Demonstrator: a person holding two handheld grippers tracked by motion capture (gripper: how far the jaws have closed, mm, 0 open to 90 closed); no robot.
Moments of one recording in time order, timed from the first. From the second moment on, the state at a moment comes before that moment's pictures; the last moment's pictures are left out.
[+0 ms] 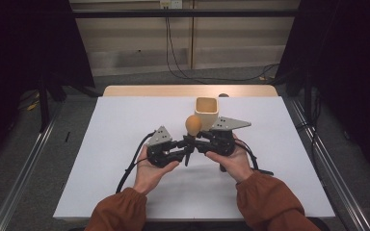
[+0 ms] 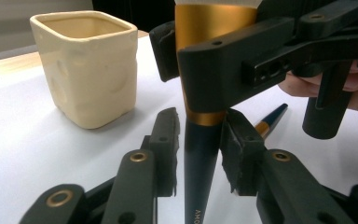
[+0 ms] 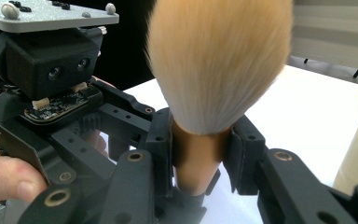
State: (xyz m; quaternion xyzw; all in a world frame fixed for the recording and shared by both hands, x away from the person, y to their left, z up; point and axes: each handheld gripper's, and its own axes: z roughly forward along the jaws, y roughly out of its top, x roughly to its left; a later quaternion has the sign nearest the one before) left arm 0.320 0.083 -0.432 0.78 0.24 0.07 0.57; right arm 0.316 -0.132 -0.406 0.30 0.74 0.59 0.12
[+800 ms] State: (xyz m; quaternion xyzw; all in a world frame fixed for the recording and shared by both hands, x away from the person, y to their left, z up) left arm 0.322 0.092 -0.432 0.78 0.28 0.09 0.54; right arm 0.318 -0.149 -0.398 0.31 0.73 0.60 0.13
